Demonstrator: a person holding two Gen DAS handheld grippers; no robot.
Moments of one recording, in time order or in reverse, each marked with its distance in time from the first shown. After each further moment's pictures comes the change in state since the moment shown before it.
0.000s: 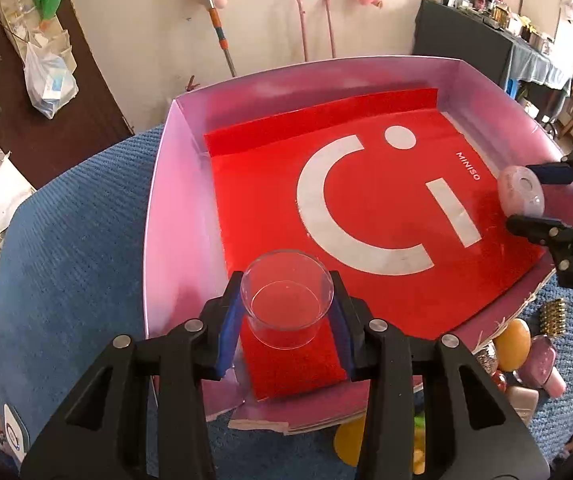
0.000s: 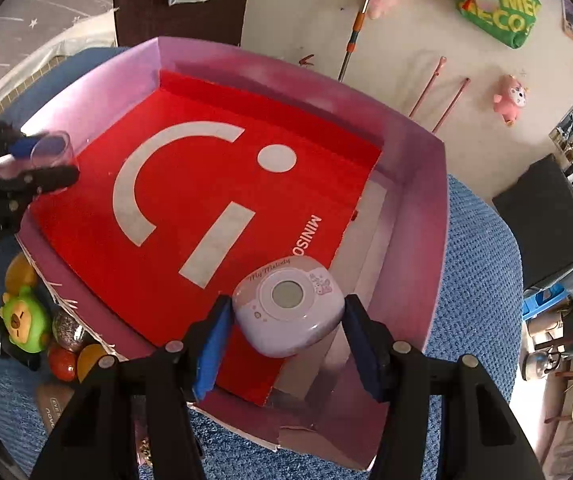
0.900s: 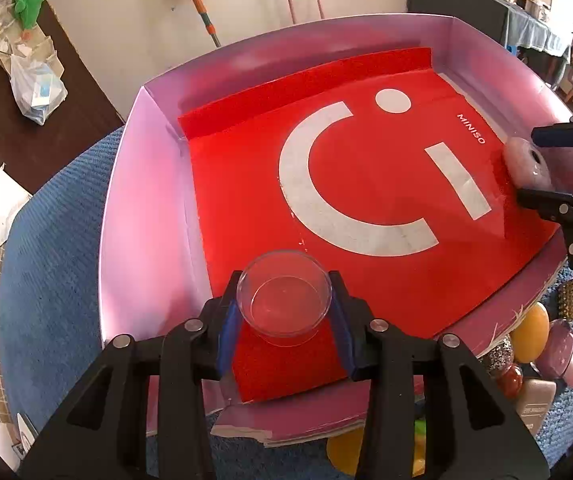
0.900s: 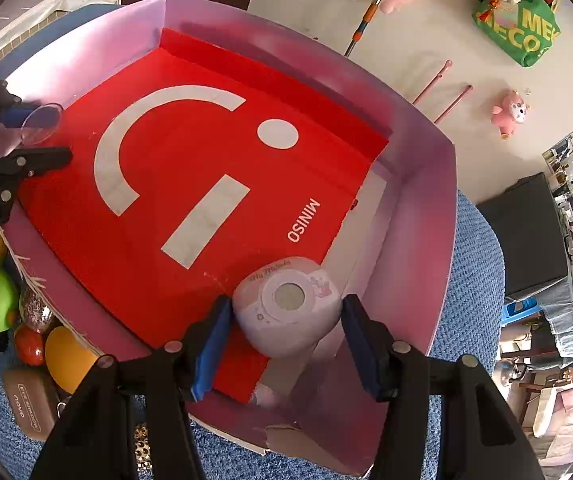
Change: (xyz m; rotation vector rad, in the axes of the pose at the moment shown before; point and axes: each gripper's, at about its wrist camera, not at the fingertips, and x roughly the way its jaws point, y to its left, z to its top) left arm 0.018 -0.017 -0.001 0.073 0.079 0.033; right arm 0.012 0.011 0.002 -0.096 0.076 -0.097
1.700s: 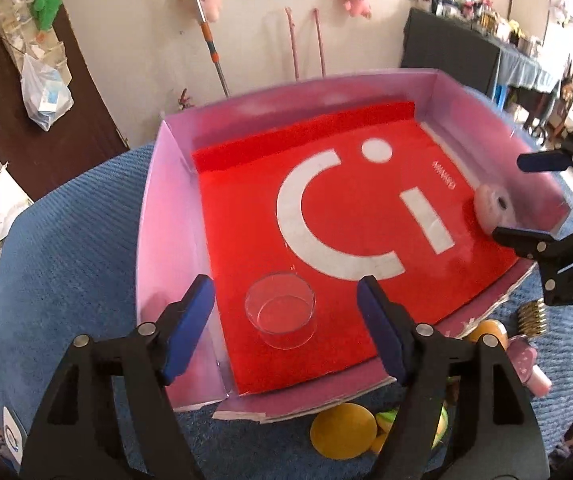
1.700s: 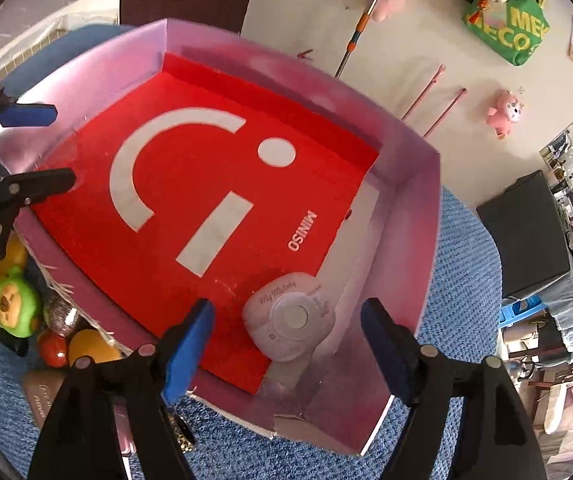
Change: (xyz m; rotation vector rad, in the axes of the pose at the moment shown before) left arm -0.042 0.009 -0.006 -0.068 -0.138 -0.063; right arm -0.025 -0.002 -0.004 0.042 -0.056 0.018
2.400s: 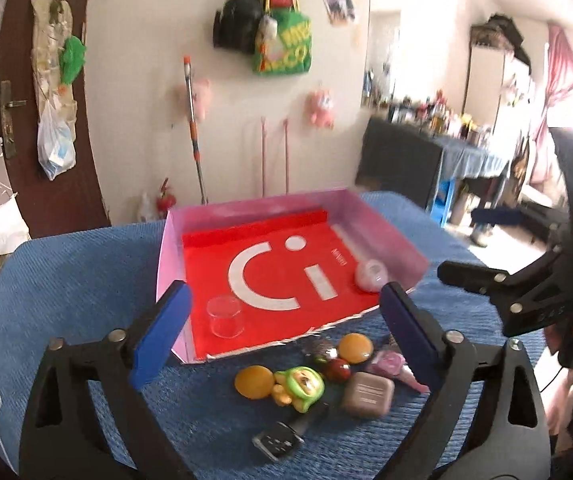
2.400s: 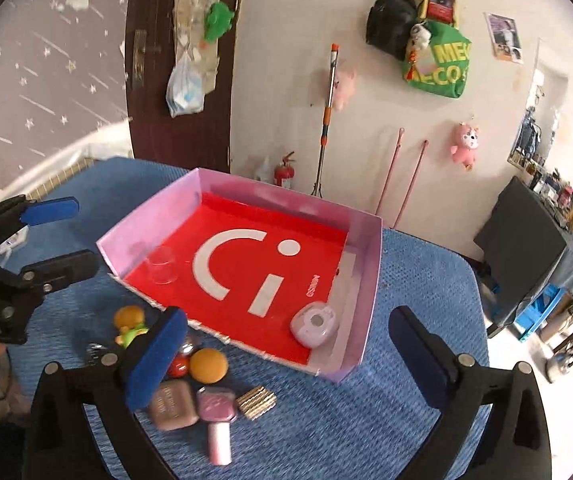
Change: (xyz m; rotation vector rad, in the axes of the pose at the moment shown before) left arm -0.140 -0.024 -0.055 -0.058 -0.409 -0.139; right arm -0.145 0.007 -0.063 0.228 -0.400 0.064
